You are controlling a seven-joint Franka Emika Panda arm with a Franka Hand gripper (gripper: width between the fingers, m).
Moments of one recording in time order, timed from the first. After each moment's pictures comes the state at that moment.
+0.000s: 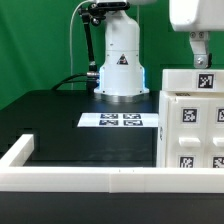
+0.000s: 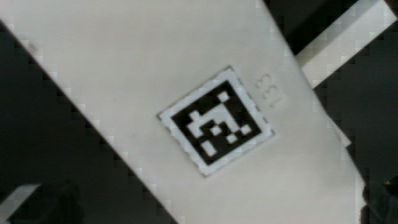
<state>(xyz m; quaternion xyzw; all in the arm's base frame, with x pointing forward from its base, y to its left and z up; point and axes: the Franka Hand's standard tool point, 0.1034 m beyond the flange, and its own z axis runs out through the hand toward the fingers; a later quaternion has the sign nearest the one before) 0.625 0.097 0.178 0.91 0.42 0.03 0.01</state>
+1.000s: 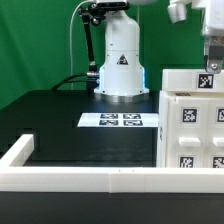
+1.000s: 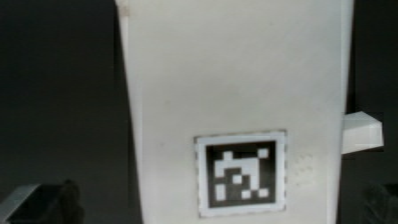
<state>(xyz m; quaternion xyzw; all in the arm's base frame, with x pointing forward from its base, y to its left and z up) 0.615 0.090 0.165 0.78 0.62 0.00 0.03</state>
